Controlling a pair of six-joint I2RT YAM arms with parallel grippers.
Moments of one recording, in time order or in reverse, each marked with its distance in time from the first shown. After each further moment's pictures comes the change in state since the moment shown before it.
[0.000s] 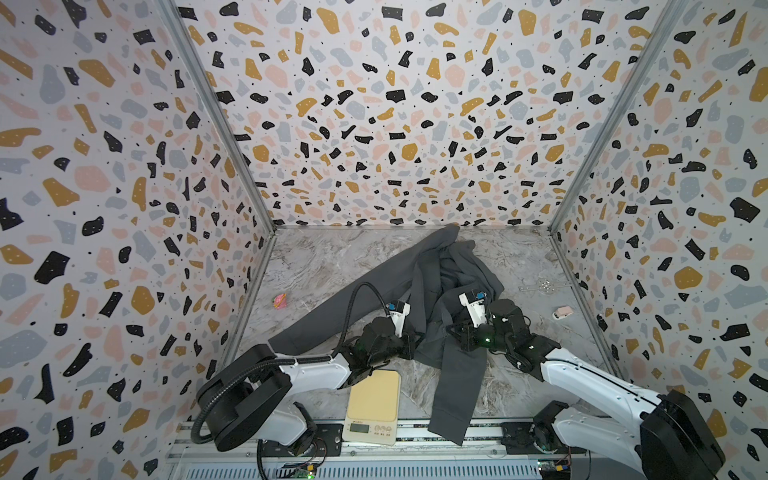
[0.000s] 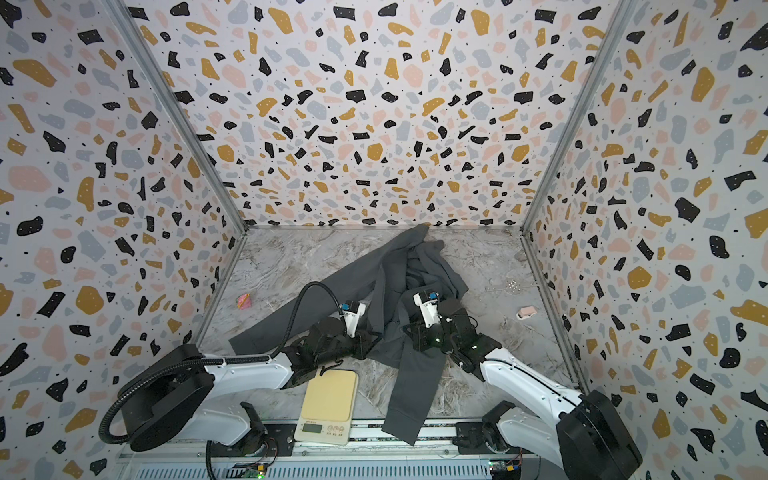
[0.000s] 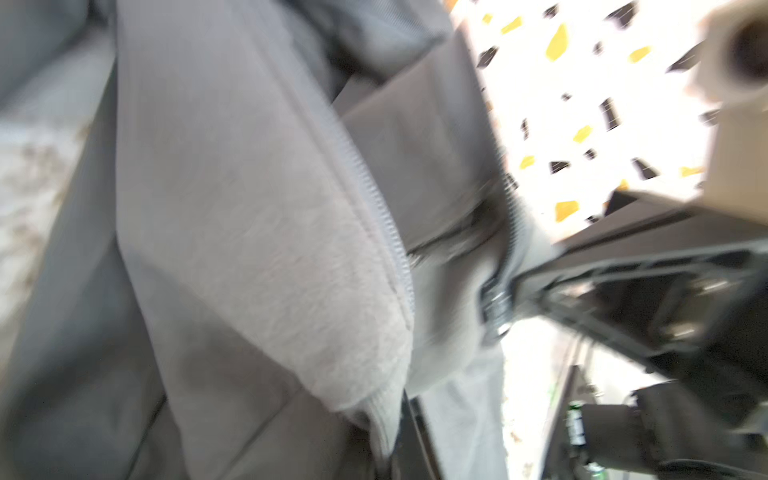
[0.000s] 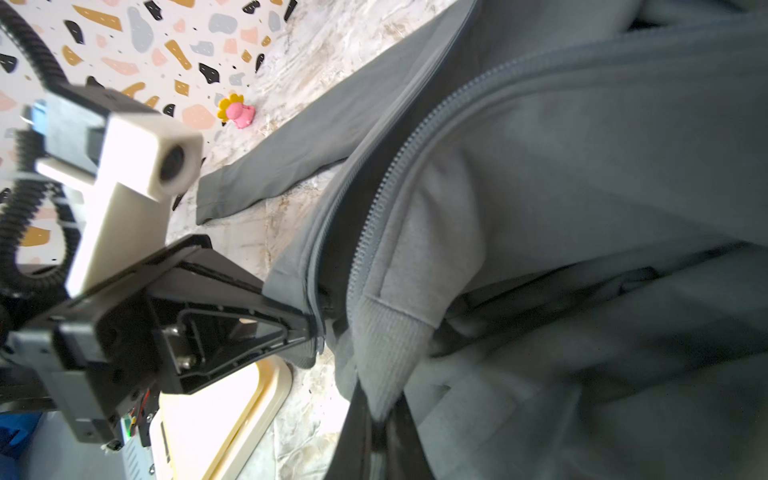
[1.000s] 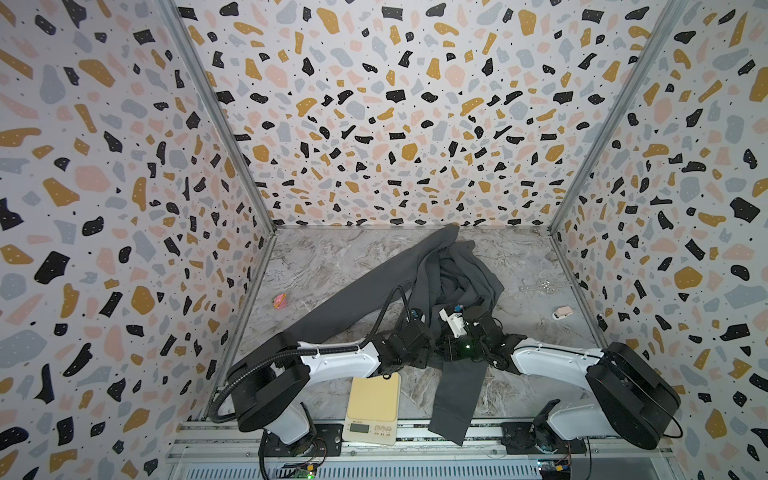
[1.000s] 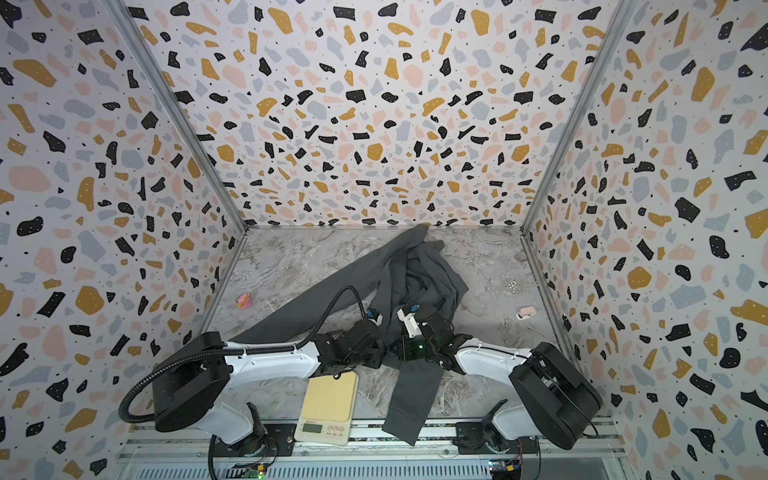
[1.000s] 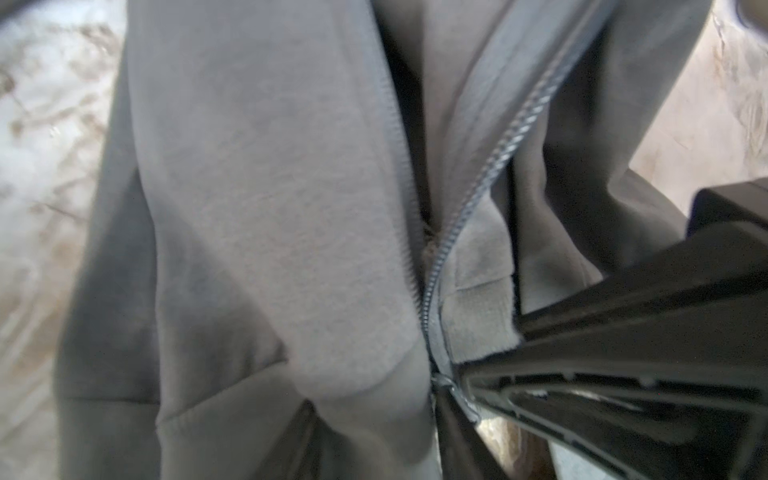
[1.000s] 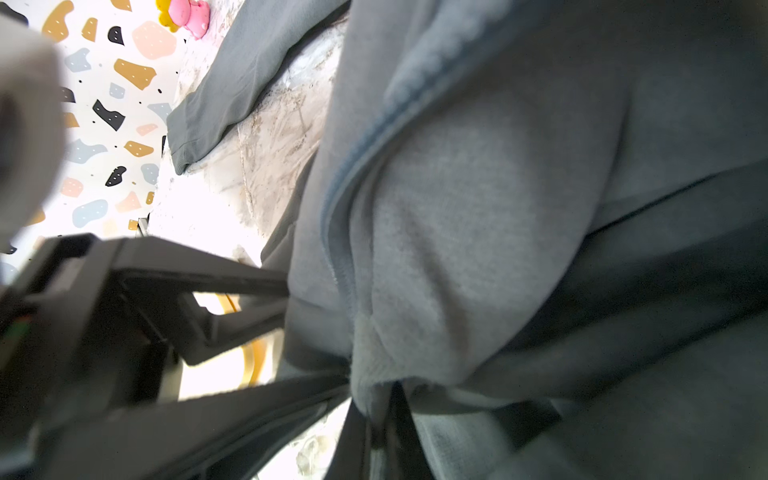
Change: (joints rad) left arm -0.189 0.171 0.324 -0.663 -0.303 0.015; right arm 0.120 0.315 0.011 0.123 -0.056 0.172
